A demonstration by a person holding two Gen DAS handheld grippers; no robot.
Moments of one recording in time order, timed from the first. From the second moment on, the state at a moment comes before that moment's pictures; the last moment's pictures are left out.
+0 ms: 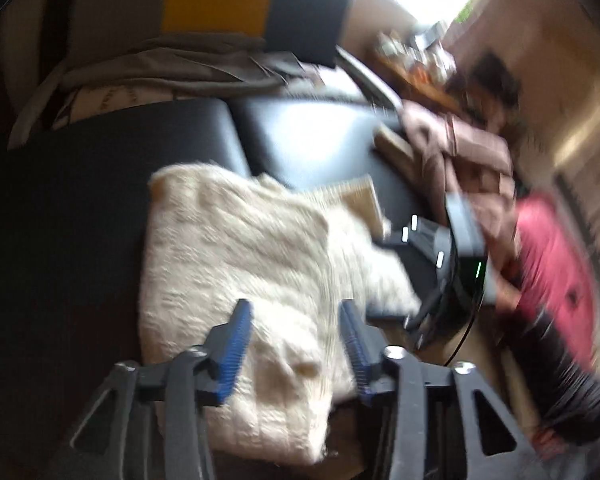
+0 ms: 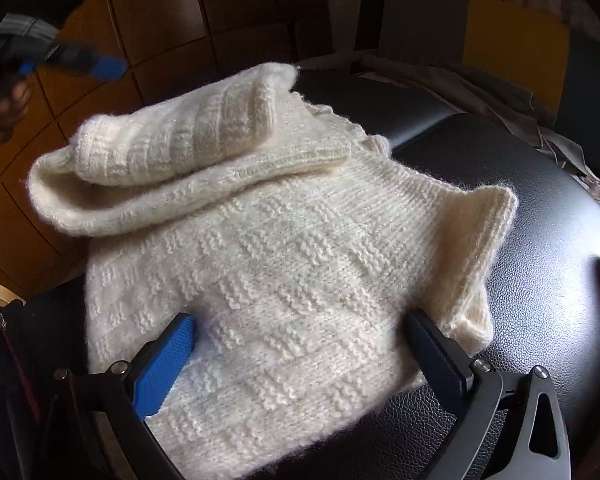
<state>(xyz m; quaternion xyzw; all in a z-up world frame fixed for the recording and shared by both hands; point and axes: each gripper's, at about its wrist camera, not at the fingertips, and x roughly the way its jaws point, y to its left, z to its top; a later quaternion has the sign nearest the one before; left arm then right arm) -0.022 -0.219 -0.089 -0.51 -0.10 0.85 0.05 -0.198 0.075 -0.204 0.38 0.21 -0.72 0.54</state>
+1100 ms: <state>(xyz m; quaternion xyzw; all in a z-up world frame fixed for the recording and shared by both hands) -0.037 -0.220 -0.146 -0.56 0.03 0.83 -0.04 -0.235 0.051 -0.191 0.35 0.20 -0.72 0.56</state>
